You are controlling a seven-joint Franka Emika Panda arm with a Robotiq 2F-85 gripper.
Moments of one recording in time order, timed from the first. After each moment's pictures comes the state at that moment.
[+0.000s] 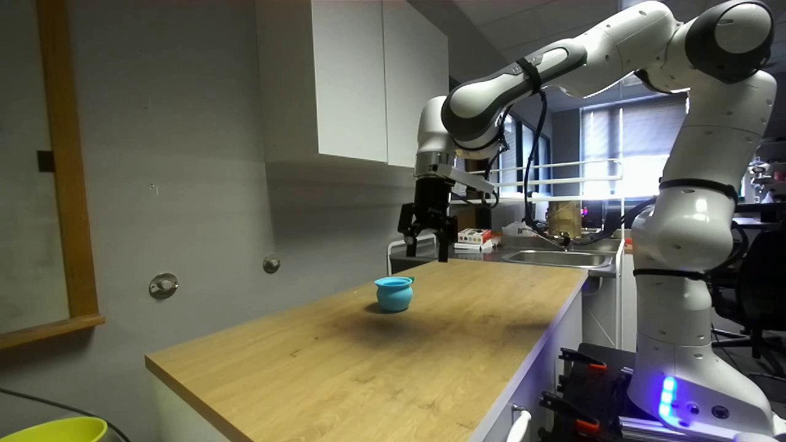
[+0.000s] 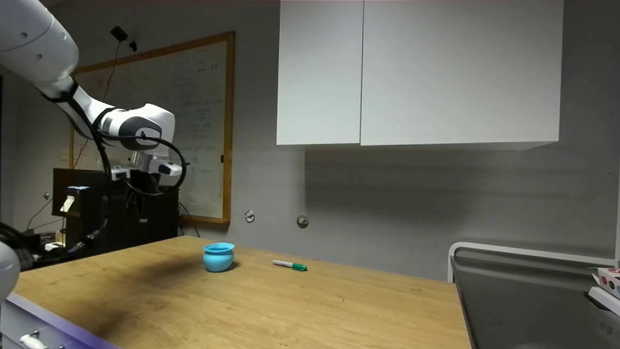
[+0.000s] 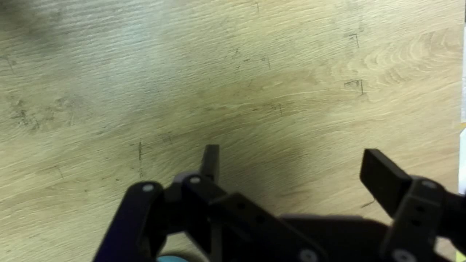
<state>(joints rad) 0.18 -0.34 0.23 -2.37 0.37 2.10 0.47</state>
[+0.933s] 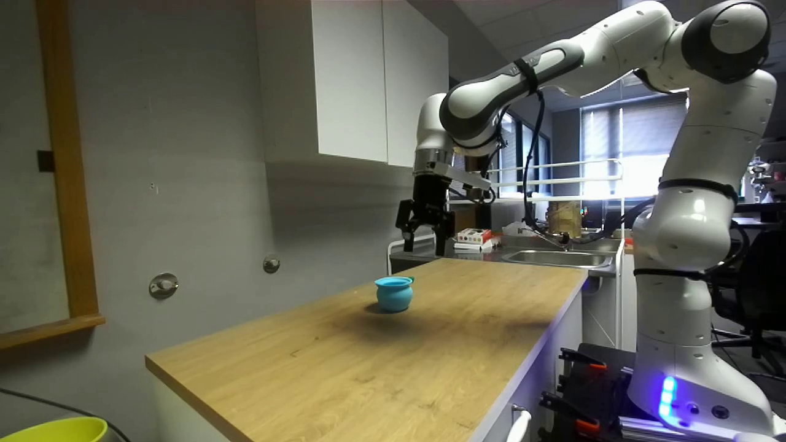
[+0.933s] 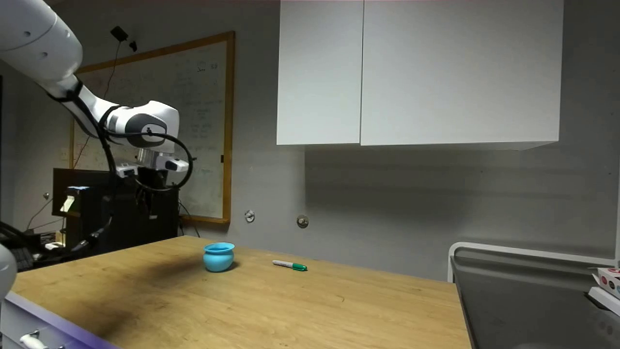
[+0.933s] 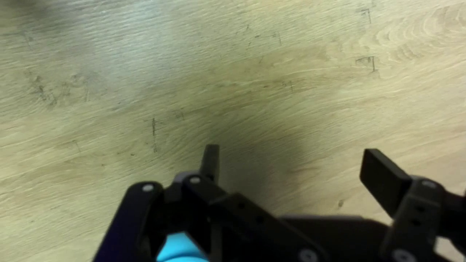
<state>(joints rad) 0.15 -0.33 0.22 -2.34 0.32 2.10 0.48</state>
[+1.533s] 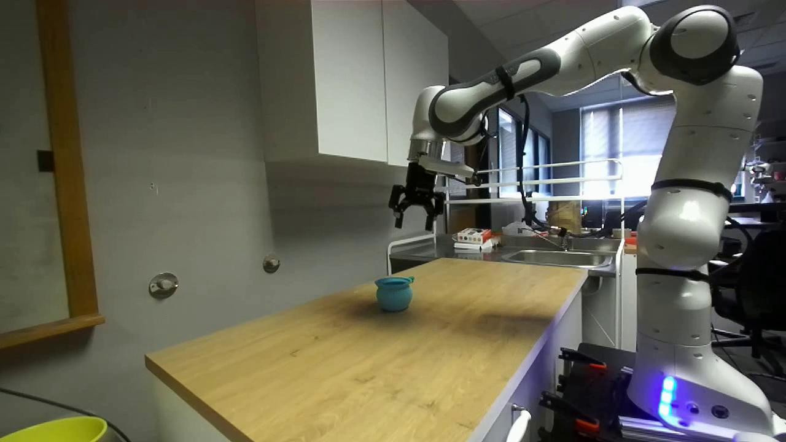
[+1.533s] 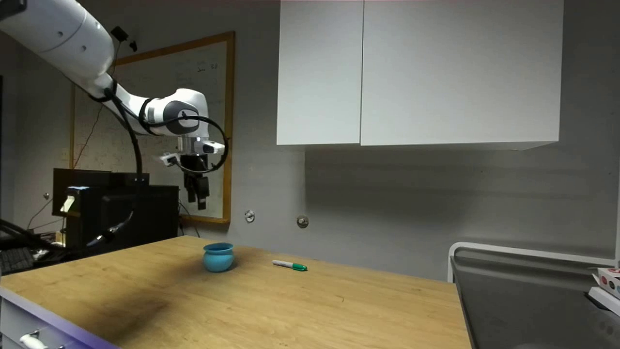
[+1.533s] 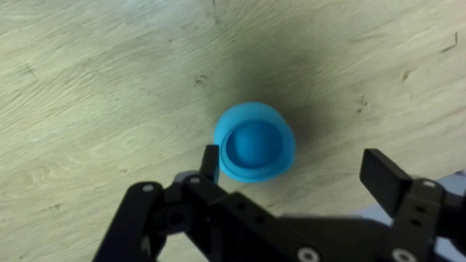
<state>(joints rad) 0.00 -0.25 0.18 -2.18 0.10 2.13 0.56</state>
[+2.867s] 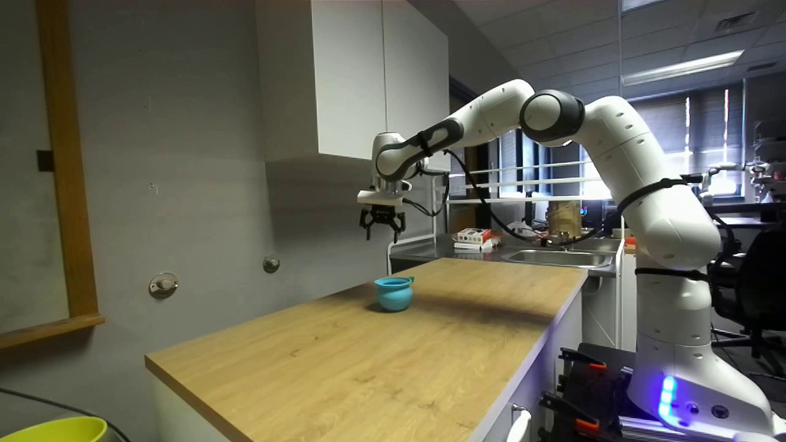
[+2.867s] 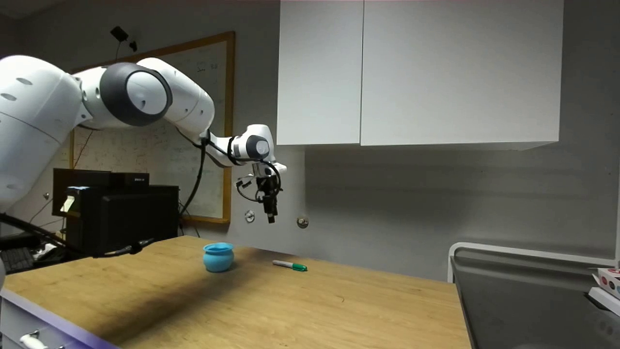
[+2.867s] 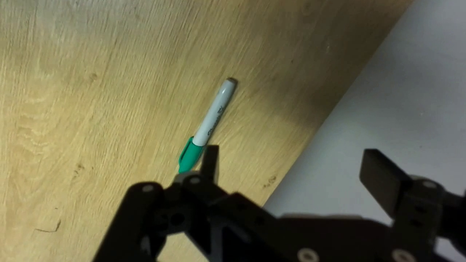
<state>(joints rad) 0.03 0.44 -0.05 -1.46 -0.12 2.10 1.18</state>
